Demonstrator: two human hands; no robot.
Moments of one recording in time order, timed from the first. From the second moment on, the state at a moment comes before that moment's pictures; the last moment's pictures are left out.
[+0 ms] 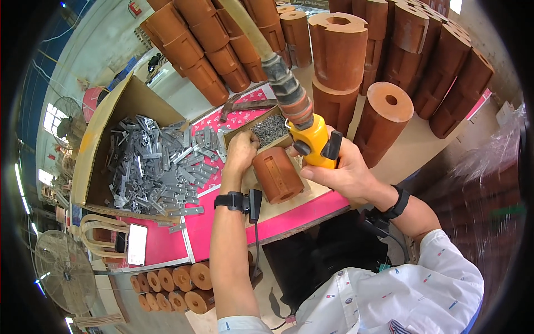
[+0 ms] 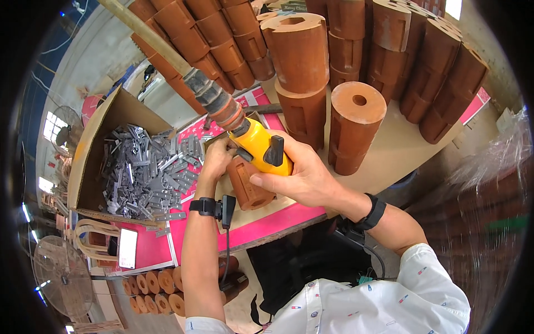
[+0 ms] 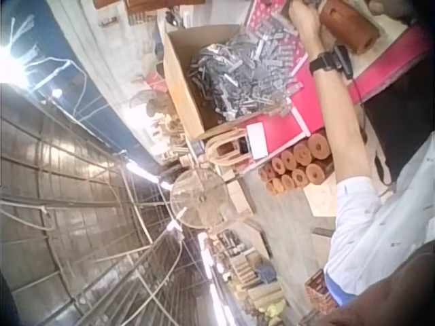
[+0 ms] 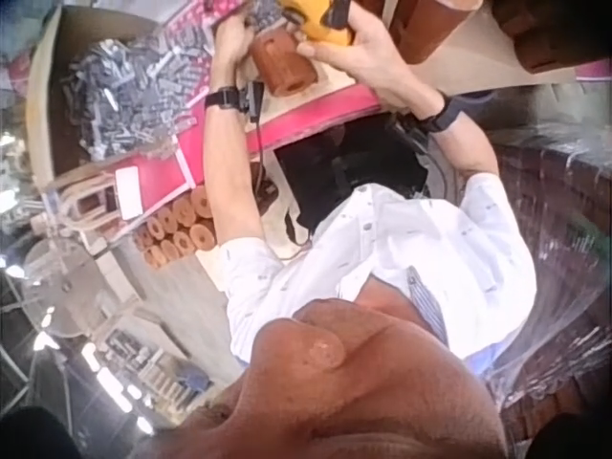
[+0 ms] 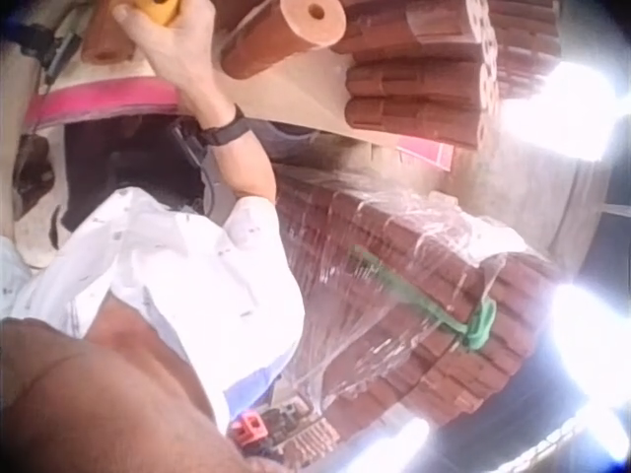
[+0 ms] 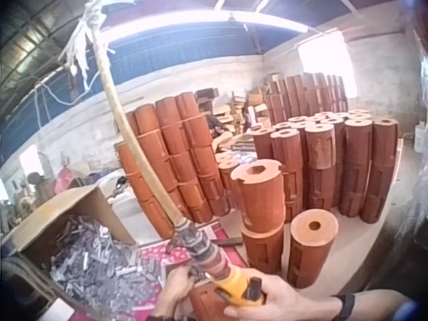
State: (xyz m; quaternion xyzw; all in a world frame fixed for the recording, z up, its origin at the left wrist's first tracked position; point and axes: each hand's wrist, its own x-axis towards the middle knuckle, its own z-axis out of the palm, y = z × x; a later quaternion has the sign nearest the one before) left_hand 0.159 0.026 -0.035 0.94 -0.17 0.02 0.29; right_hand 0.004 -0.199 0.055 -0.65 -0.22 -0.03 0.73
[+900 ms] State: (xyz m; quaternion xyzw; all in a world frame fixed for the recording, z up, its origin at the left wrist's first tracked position) left_hand 0.136 0.110 -0.038 0.89 -0.06 0.40 0.20; right_hand 0.004 -0.202 0.048 -0.65 -0.20 -0.01 0.74
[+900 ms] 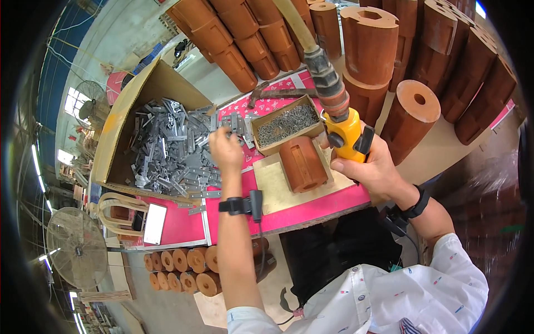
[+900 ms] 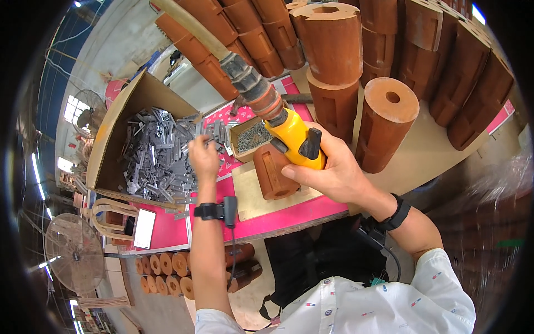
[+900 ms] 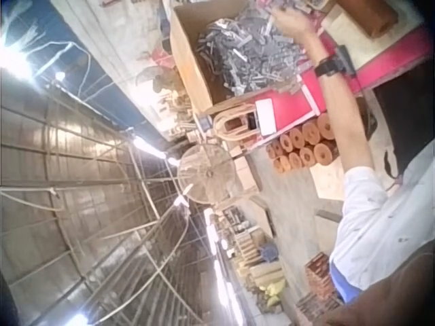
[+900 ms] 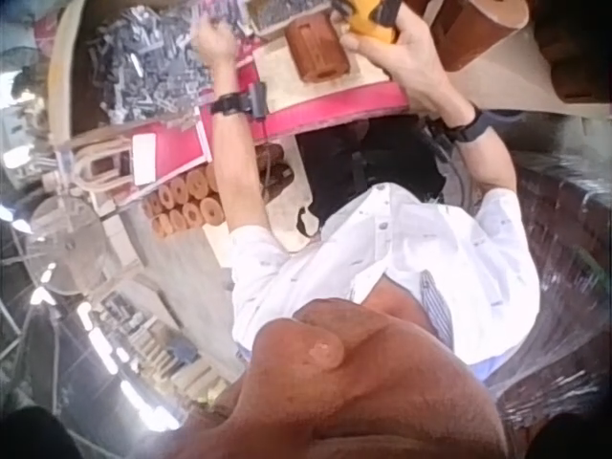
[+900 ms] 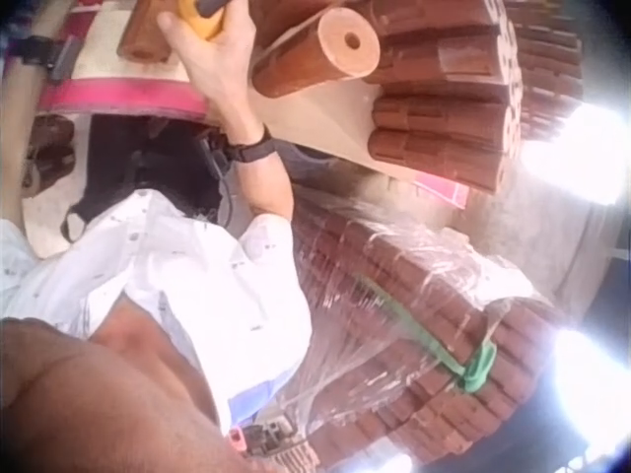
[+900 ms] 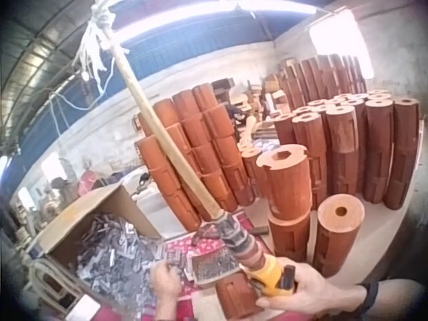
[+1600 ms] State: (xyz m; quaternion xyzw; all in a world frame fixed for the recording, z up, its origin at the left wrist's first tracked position) left_hand 0.118 0.157 -0.032 0.96 0.19 0.16 0.08; right_hand -0.010 -0.211 0.051 -0.63 -0.18 0.02 0.76
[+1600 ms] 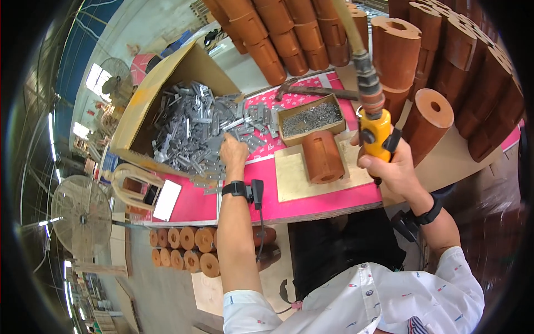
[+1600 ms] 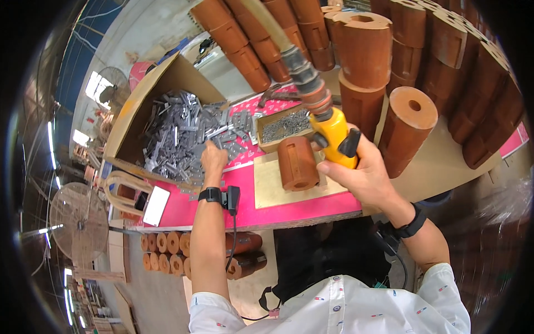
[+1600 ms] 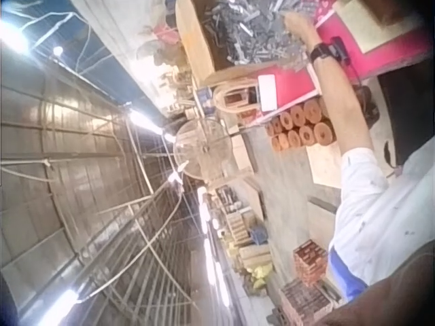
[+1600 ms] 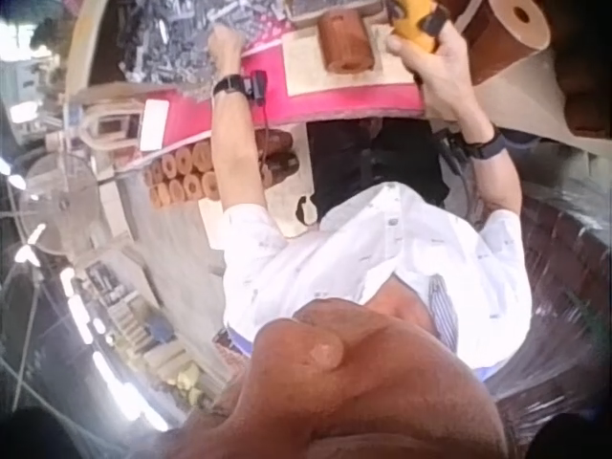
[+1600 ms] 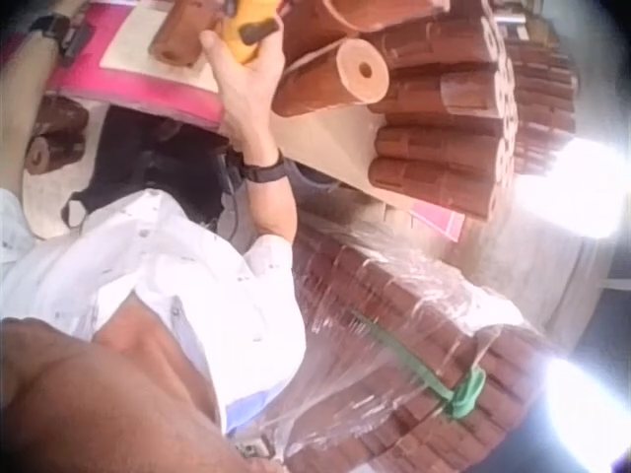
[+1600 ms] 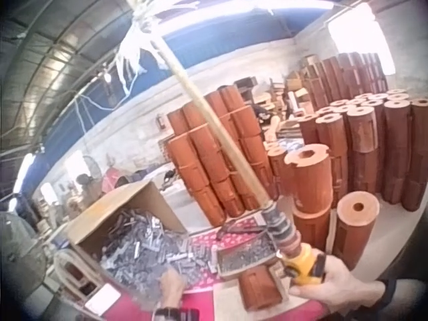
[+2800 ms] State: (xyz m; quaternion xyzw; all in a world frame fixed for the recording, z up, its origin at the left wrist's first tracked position) left_hand -0.022 0.001 0.015 0.88 -0.32 0.26 0.23; right_hand -0.003 -0.210 0.047 -0.66 -0.26 -0.06 0.71
